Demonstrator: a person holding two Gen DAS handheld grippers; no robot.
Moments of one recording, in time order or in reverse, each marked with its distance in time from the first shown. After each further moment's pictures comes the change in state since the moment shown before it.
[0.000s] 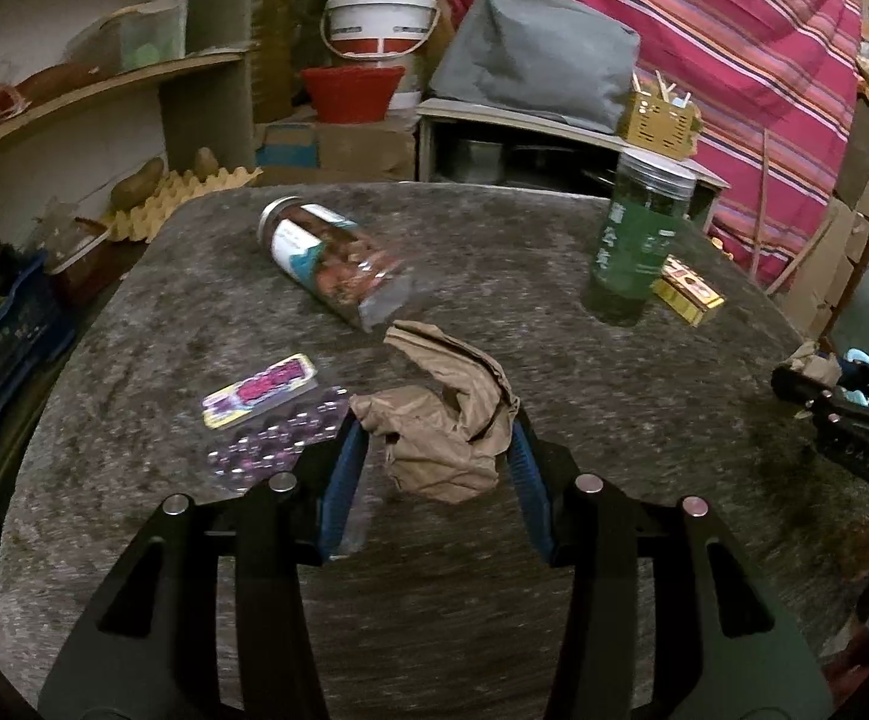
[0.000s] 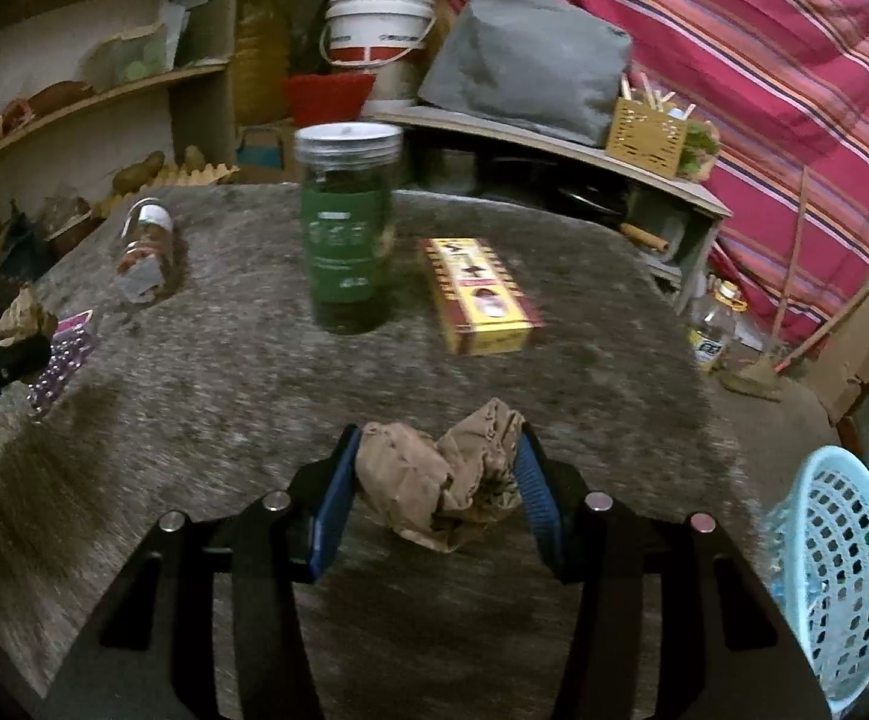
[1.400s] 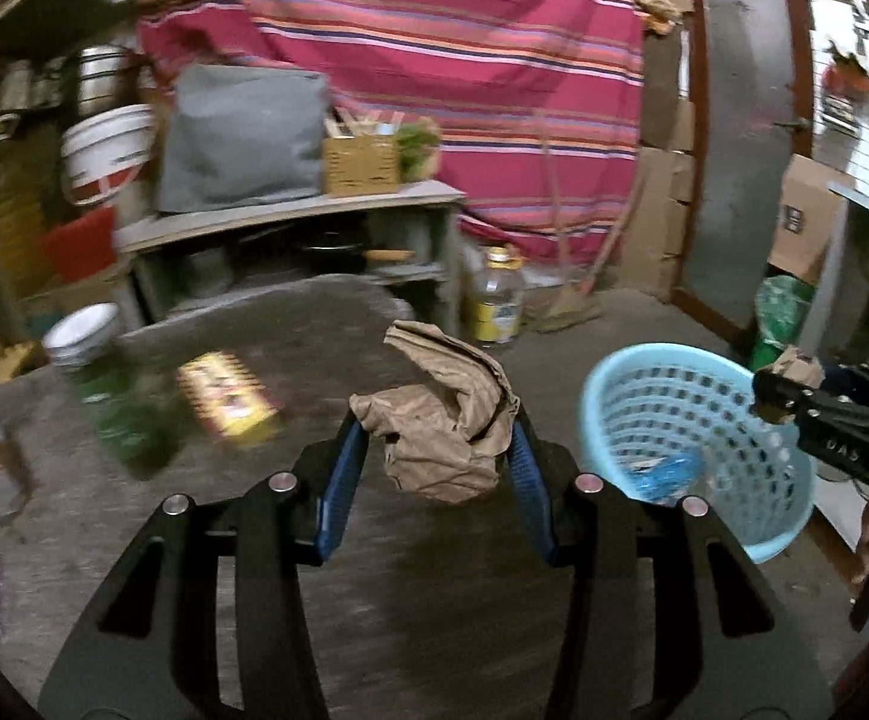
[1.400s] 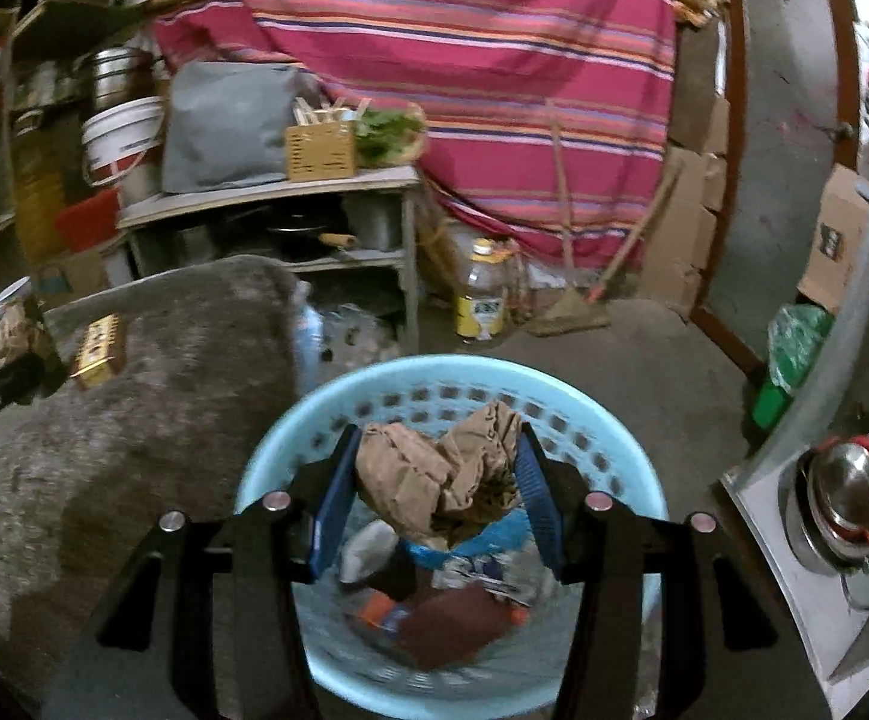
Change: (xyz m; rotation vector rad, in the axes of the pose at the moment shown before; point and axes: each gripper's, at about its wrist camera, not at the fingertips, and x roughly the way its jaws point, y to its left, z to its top) left arm -0.013 -0.321 0.012 0.327 -0.142 -0.339; right arm -0.105 -0.285 -0.095 0.368 -0.087 -0.317
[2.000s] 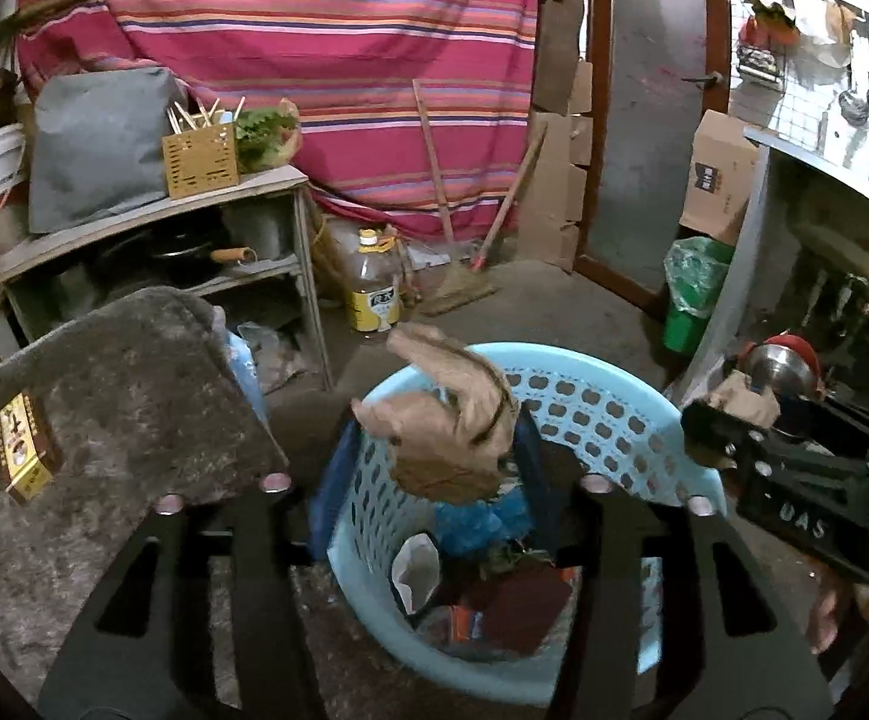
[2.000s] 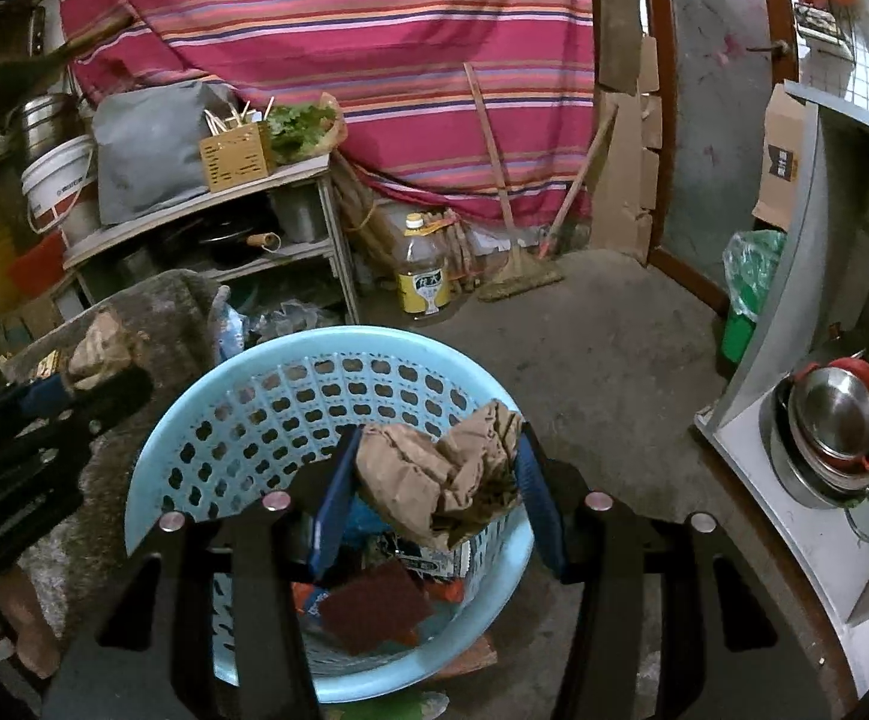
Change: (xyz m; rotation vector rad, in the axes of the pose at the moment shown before) left arm 0.061 -0.125 0.013 0.092 0.039 -0.173; right arm 0.010 -0.082 -0.019 0.149 0.045 -0.050
